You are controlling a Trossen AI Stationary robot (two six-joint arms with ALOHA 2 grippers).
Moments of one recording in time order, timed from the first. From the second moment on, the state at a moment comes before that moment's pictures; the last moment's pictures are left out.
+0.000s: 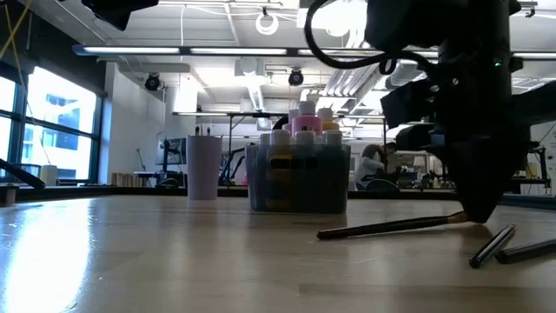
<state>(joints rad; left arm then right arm) -0.64 0.95 0.58 0.10 -0.56 -0.08 0.35 1.79 1.04 -0.76 0.01 0.25</state>
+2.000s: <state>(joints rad) -0.34 1.07 0.58 0.37 0.14 -0.95 0.55 1.84 1.40 -0.15 1.26 -0.74</state>
